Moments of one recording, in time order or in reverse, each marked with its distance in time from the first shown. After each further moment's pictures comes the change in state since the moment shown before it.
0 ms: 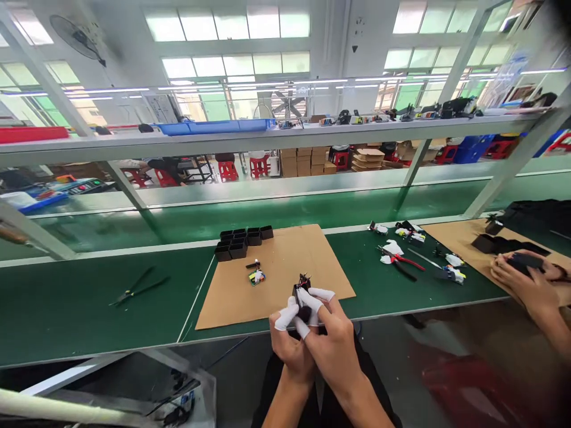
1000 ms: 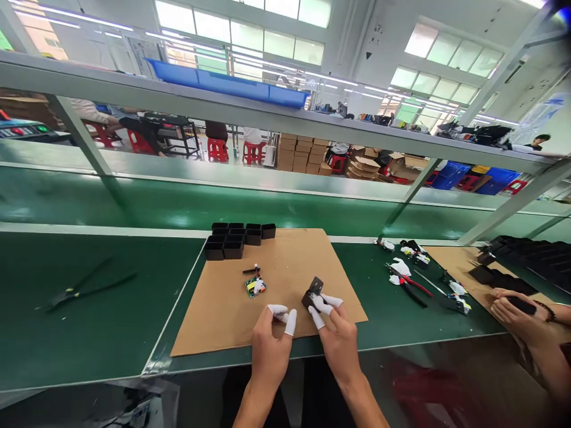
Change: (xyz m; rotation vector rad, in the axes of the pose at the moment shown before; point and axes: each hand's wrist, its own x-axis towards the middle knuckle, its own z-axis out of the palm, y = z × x) left_hand 0.062 -0.094 -0.024 0.029 -0.470 -0.409; right_hand 0.013 0.096 0.067 -0.133 0.025 0.021
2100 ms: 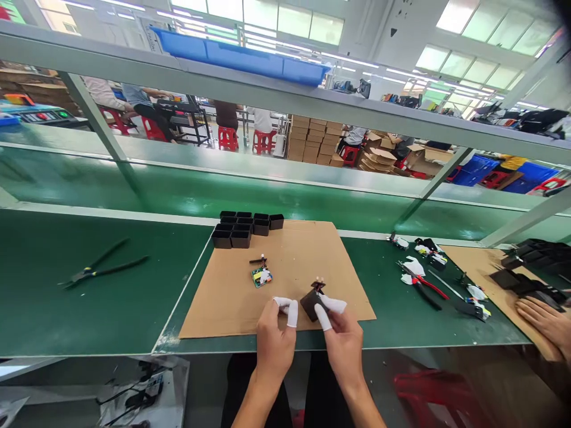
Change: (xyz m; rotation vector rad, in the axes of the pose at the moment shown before) left_hand -0.004 0.000 0.003 0.017 0.003 0.016; right_hand -0.015 -0.010 0.010 0.391 0.034 0.429
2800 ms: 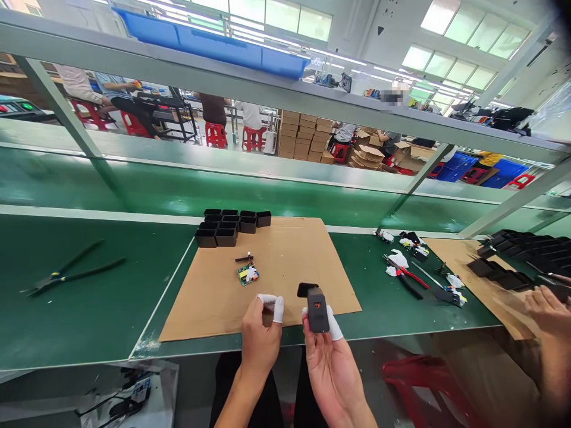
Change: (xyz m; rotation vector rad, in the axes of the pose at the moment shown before) left_hand 0.003 -0.003 0.001 0.030 0.028 0.041; right_hand -0.026 -0.045 -0.003 0.924 0.117 0.701
